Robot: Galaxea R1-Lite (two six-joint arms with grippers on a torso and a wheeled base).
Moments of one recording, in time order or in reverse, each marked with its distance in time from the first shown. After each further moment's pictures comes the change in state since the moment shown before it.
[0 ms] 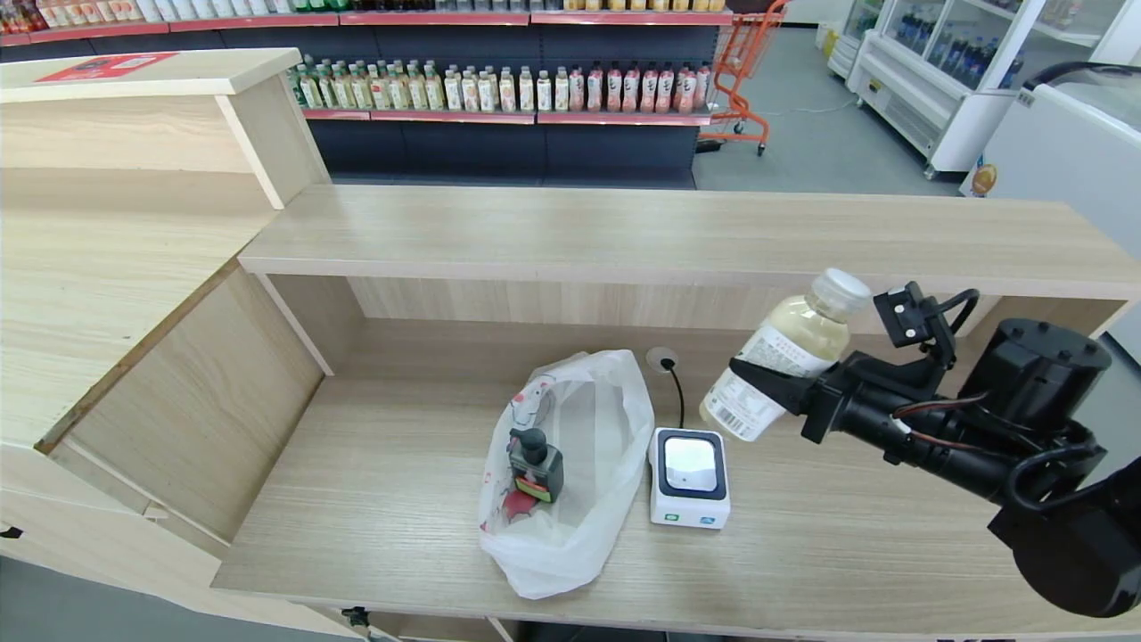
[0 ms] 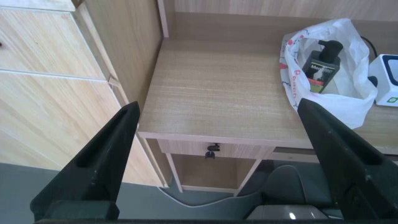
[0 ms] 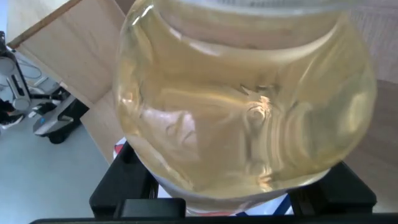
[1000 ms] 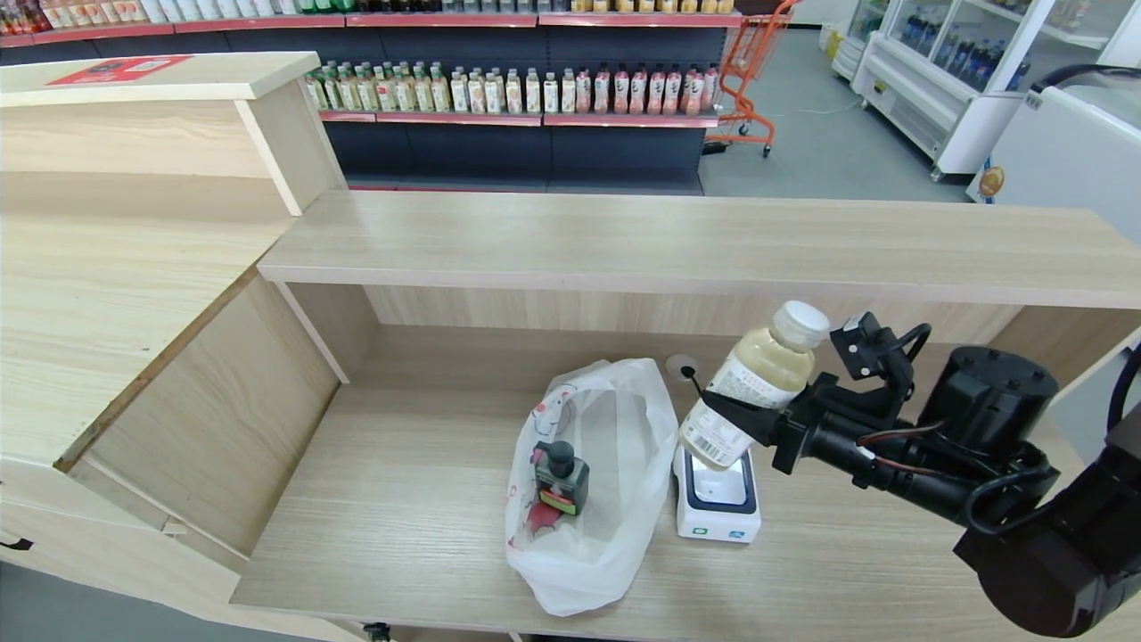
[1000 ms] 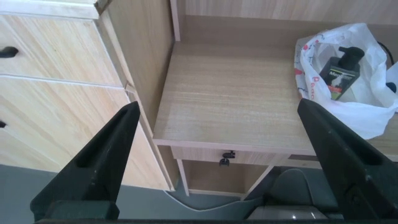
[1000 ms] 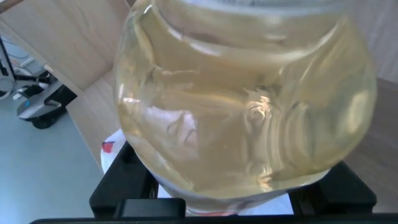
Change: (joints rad) left arm 0.001 0.000 0.000 -0.001 0.000 0.000; right arm 0.043 0.092 0.029 -0.082 -0.011 -0.089
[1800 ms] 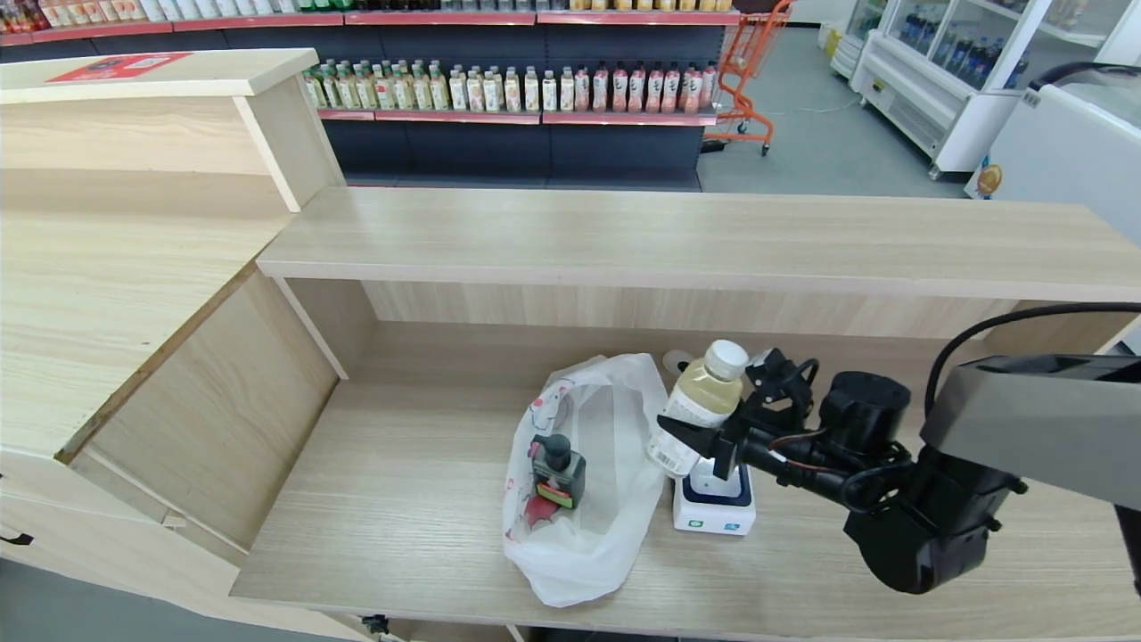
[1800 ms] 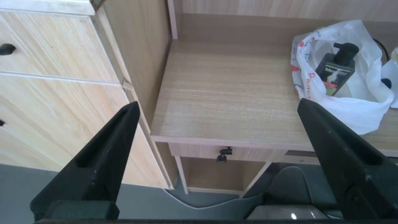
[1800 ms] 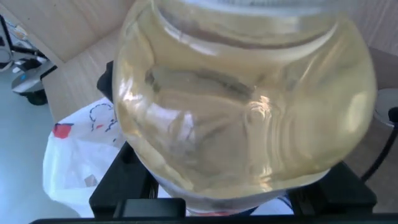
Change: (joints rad) left arm -0.001 0.000 0.000 0.001 0.000 0.000; right arm 0.010 0.349 -0.238 -0.067 0.065 -0.074
